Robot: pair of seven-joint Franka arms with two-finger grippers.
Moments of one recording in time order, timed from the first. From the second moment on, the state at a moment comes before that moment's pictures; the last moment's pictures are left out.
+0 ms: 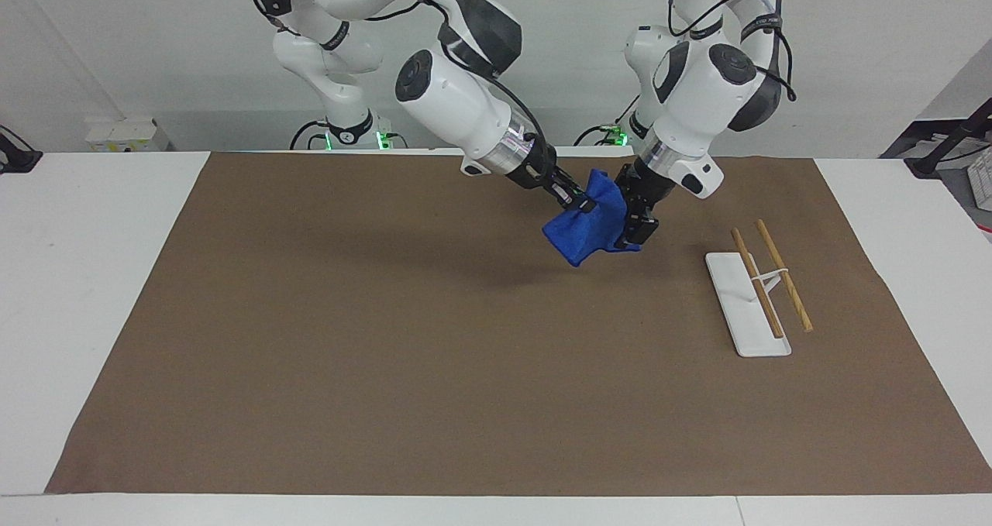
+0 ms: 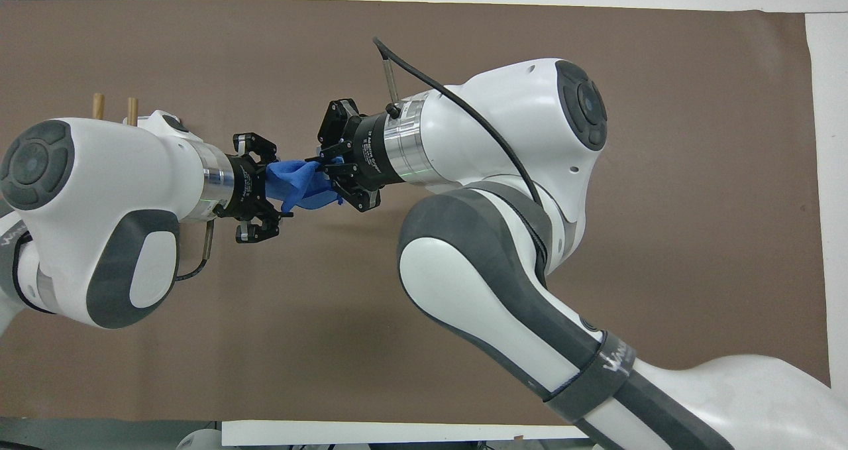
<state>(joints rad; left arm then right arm) -0.46 -0.09 0.00 -2.11 -0.26 2.18 -1.83 -0.03 0.34 0.74 -1.62 0.54 2.34 1.56</state>
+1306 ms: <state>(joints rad) -0.42 -0.09 0.02 -2.11 -0.26 2.19 -1.82 -0.03 0.34 0.74 -1.62 0.50 2.34 1.50</state>
